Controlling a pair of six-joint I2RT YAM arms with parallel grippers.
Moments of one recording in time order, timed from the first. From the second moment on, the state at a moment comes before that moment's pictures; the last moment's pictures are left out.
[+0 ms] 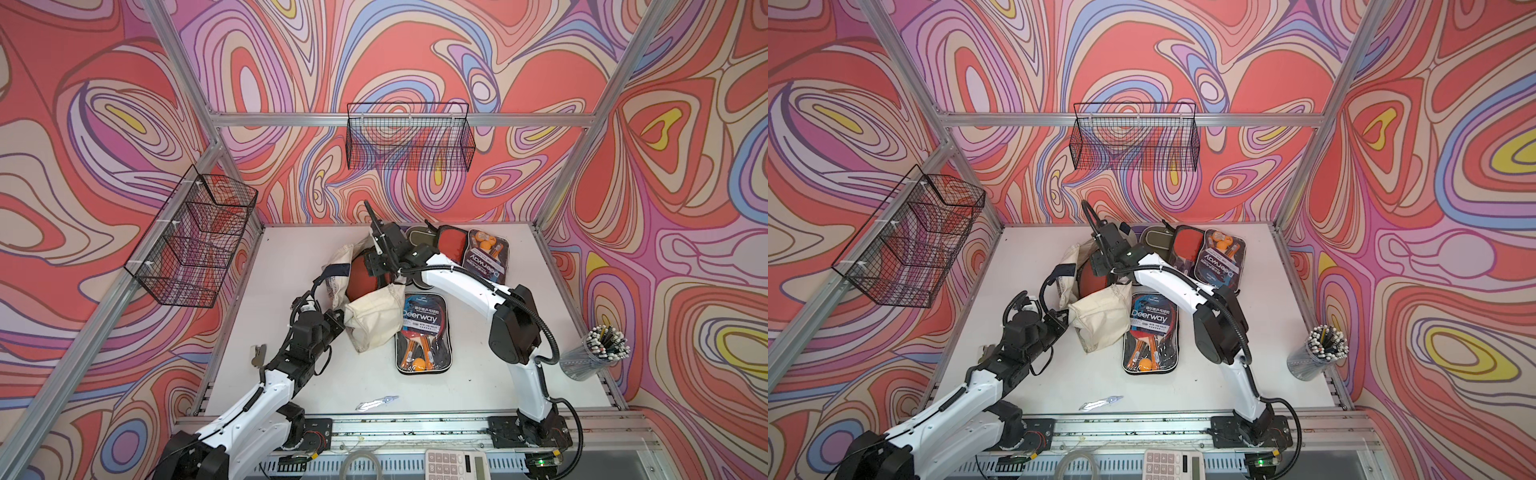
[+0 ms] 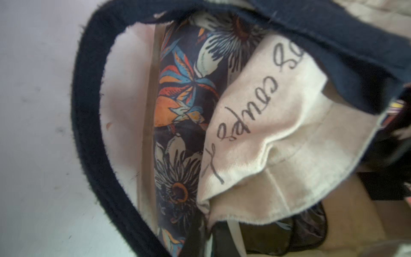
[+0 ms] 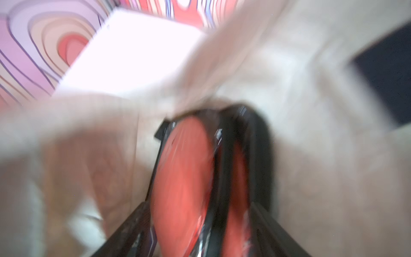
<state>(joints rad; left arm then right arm) -0.37 0.92 0.26 0.16 -0.02 -1.06 0.74 2.13 2.01 -0.59 0.12 0.28</state>
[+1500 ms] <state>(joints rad) -0.38 0.89 0.30 0.06 -0.12 -1.04 0.72 2.01 2.01 -0.66 0.01 0.27</state>
